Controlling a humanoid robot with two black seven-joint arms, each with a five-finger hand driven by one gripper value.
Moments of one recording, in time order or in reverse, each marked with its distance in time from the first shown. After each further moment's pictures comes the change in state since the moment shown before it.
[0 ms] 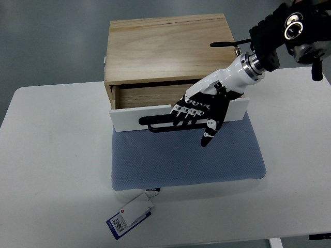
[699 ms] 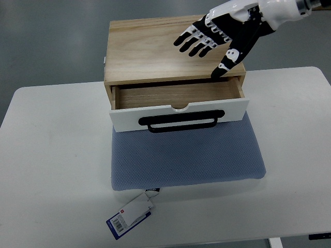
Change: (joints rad) left arm 0.000 0.000 0.000 0.000 0.000 0.000 0.000; right arm 0.072 -0.303 0.151 -0.049 0.051 0.000 0.005
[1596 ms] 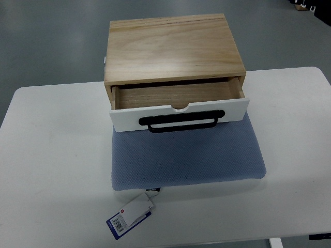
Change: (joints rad) left arm 0.000 0.000 0.000 0.000 0.000 0.000 0.000; right arm -1.151 0.056 1.288 -0.455 -0.165 -0.474 -0.049
